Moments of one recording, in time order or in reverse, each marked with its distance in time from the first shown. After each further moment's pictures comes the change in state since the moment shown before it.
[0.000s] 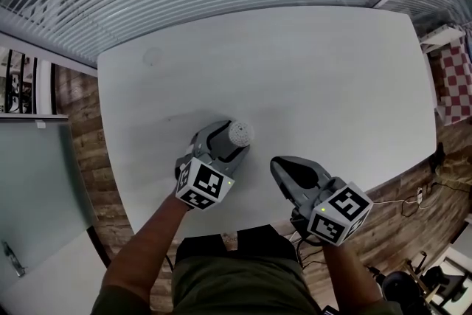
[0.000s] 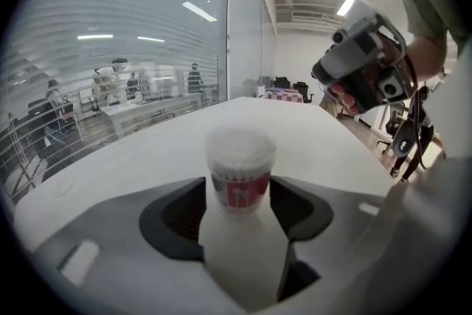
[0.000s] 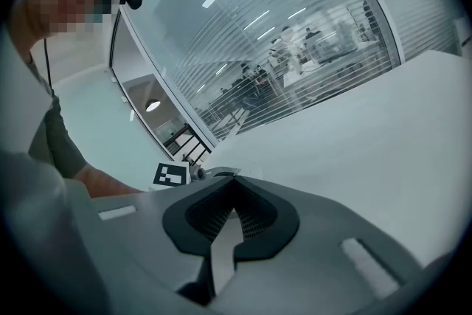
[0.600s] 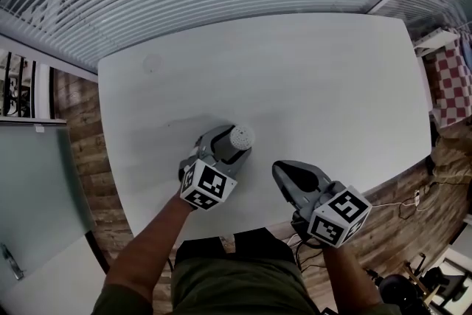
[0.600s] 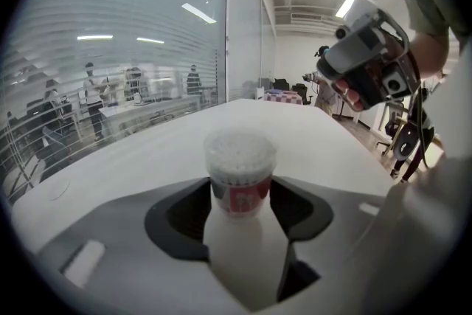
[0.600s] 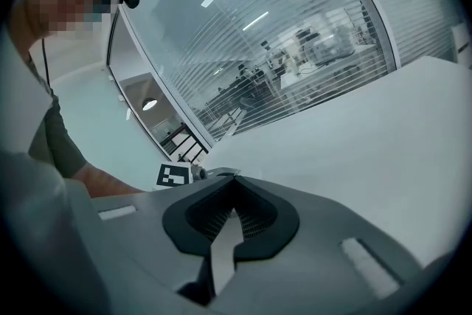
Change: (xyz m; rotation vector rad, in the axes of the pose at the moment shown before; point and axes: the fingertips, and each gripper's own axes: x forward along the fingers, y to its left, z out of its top) left arm 0.010 -0.005 0.005 0.000 -0.018 -0.010; right arm -0.010 -0.003 0.002 -0.005 0.003 -0.029
